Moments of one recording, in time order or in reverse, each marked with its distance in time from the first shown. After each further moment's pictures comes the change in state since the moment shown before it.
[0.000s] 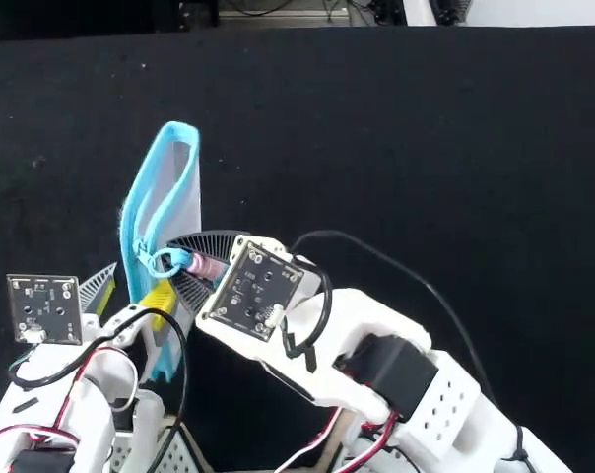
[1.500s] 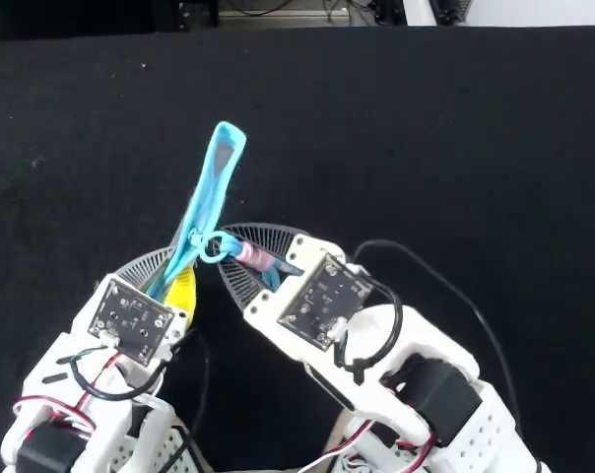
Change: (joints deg) left arm 16.0 0.3 6.6 -10.8 -19.0; right arm 8.1 -13.9 5.9 3.9 0.1
